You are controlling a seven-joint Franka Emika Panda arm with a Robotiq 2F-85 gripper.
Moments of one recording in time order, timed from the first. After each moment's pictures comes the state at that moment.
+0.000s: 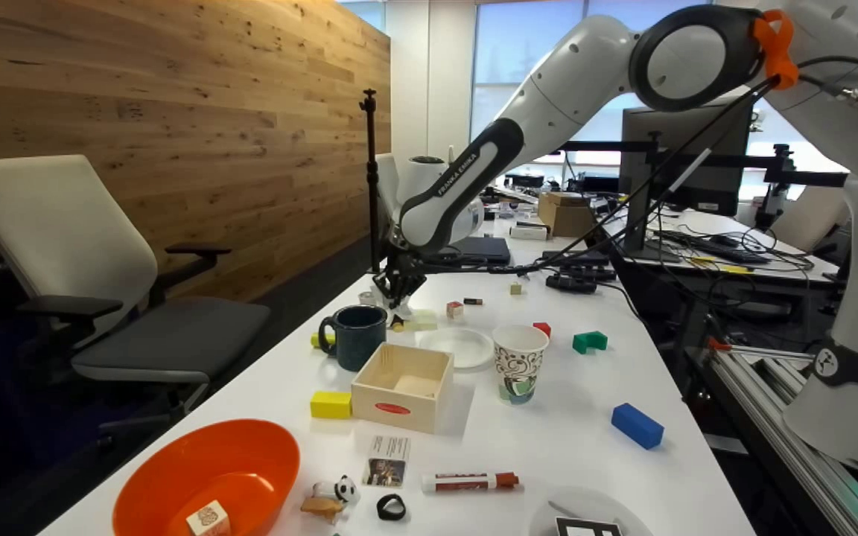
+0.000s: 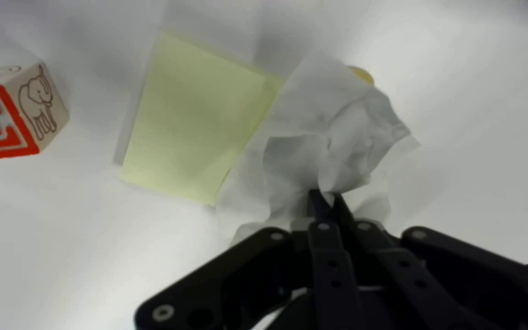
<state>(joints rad) -0.07 0.84 -0.23 -1.57 0.17 2.69 0.44</state>
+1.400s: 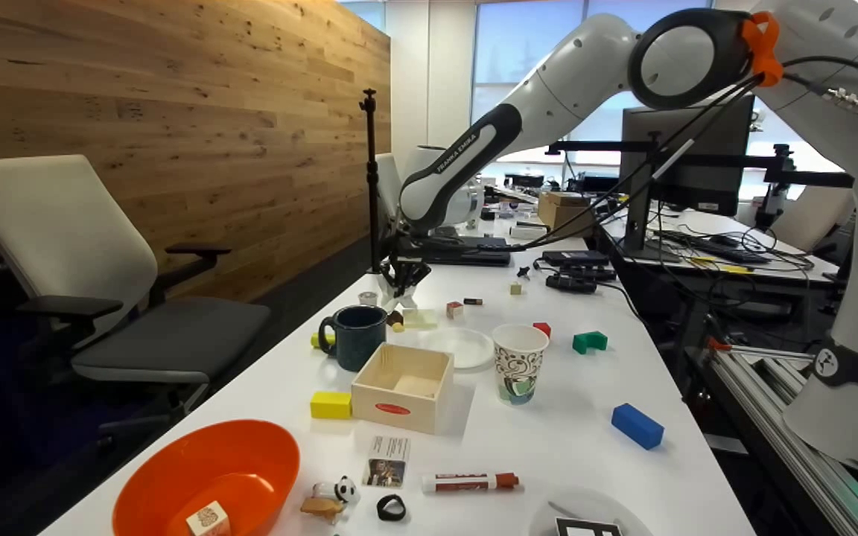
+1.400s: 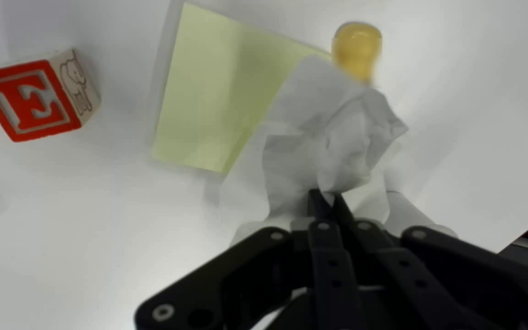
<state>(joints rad) -0.18 0.84 -0.16 -1.49 0.23 2.57 0.44</state>
